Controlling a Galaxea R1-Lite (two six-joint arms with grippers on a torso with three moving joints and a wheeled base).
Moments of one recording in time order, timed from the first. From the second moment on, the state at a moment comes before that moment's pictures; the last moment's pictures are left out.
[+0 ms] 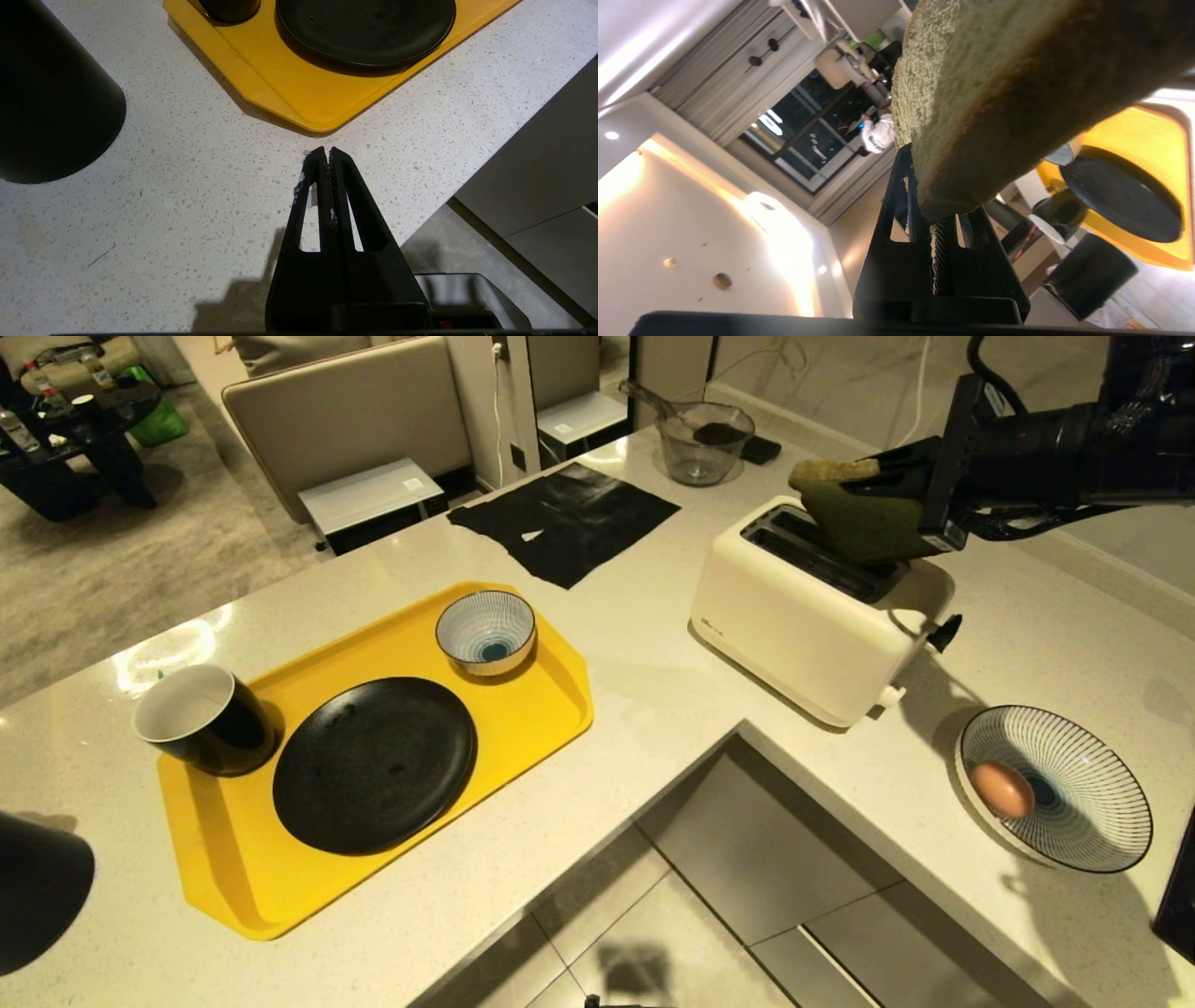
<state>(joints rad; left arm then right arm) 0.00 0.00 0.00 -0.01 0.00 0.00 0.16 1.83 -1.95 0.31 0.42 1.87</state>
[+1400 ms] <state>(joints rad) 0.00 0.00 0.00 -0.01 0.00 0.00 0.17 1.81 -1.95 0.29 0.50 2.00</state>
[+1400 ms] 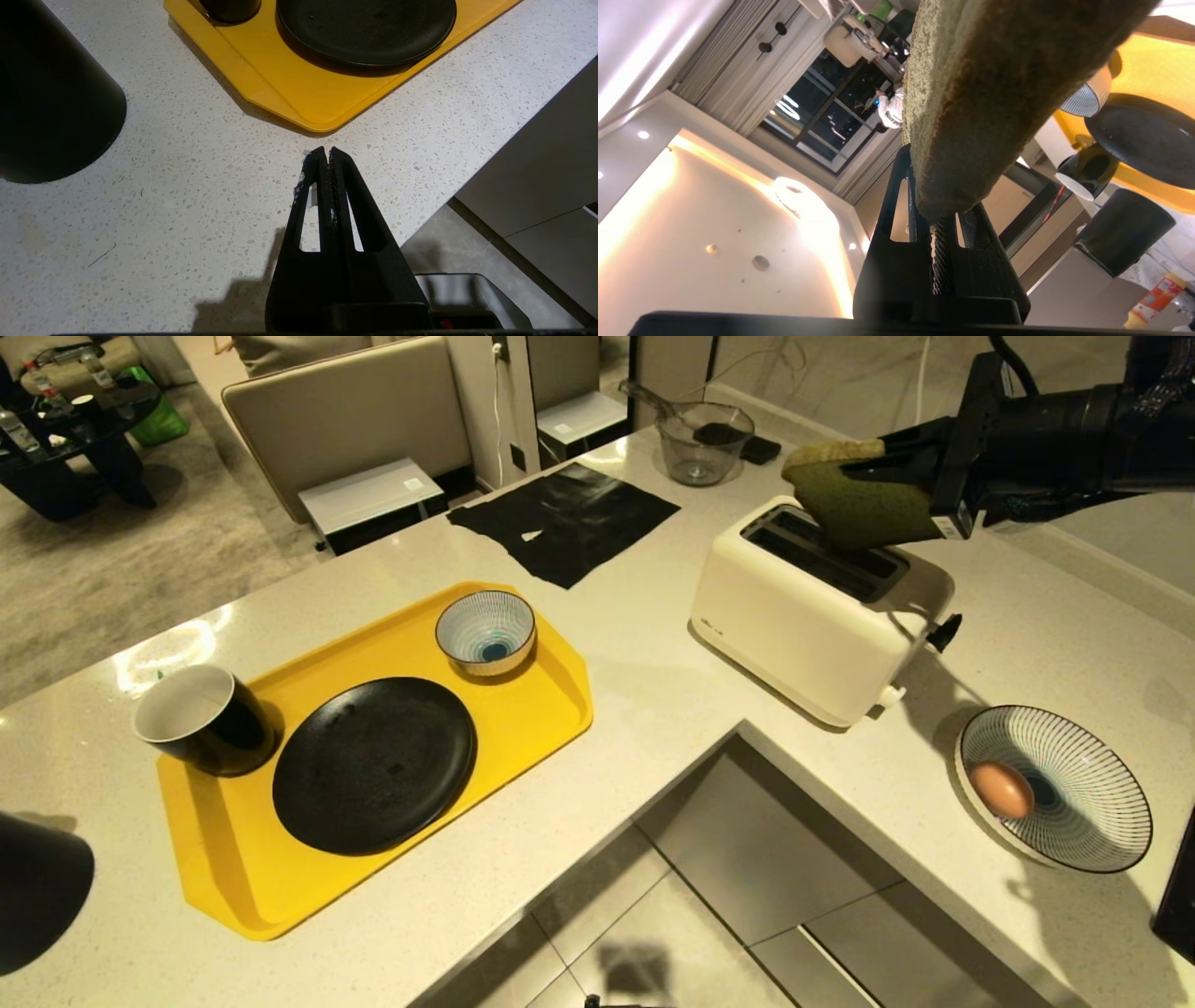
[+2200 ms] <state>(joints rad) 0.00 0.00 0.00 -0.01 0.00 0.00 0.17 1.86 -1.95 0.07 0.57 2.16</state>
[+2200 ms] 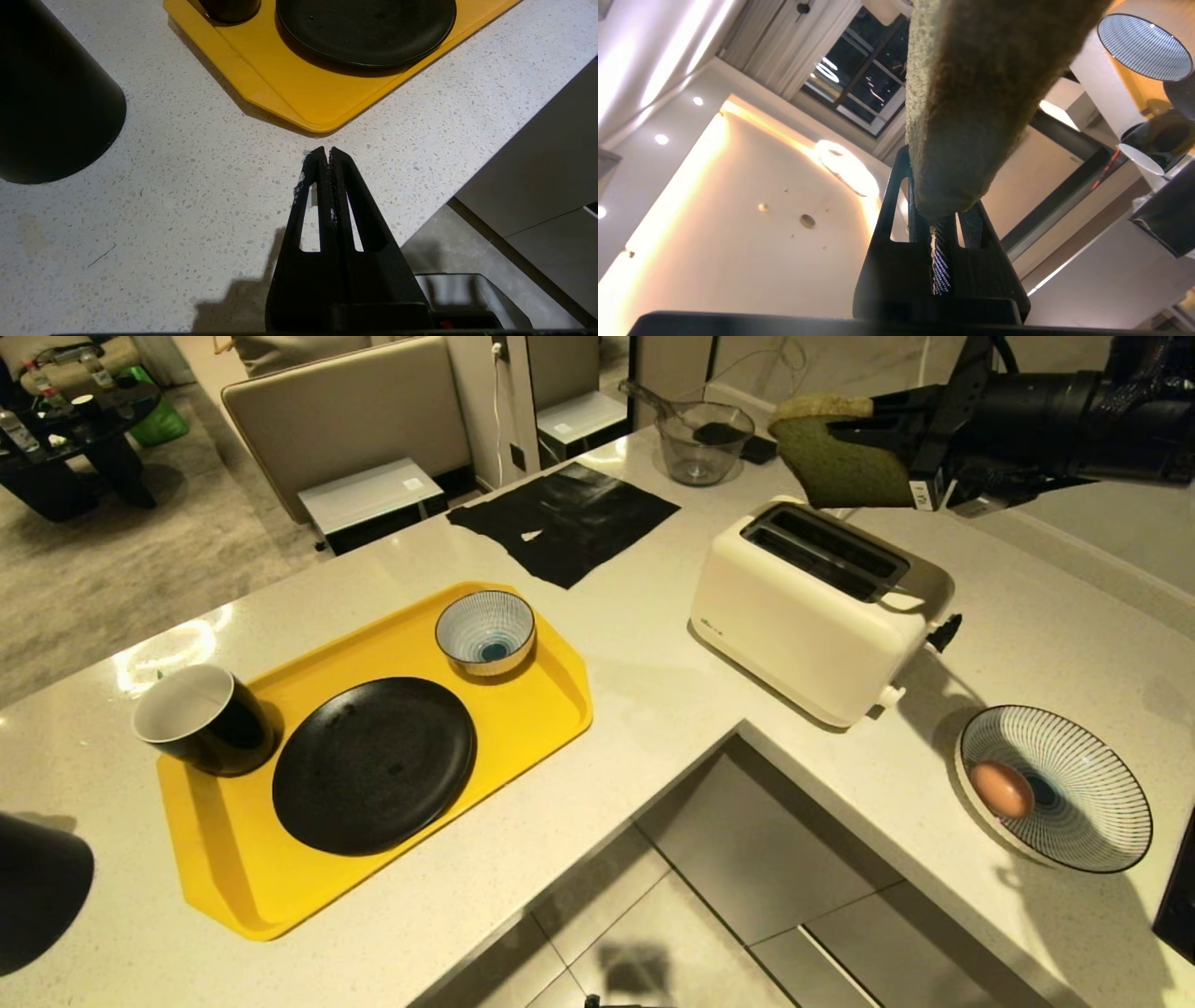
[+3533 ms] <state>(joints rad) 0.00 0.00 0.00 -0.01 0.00 0.00 0.17 1.84 -1.89 0.09 0.60 2.18</state>
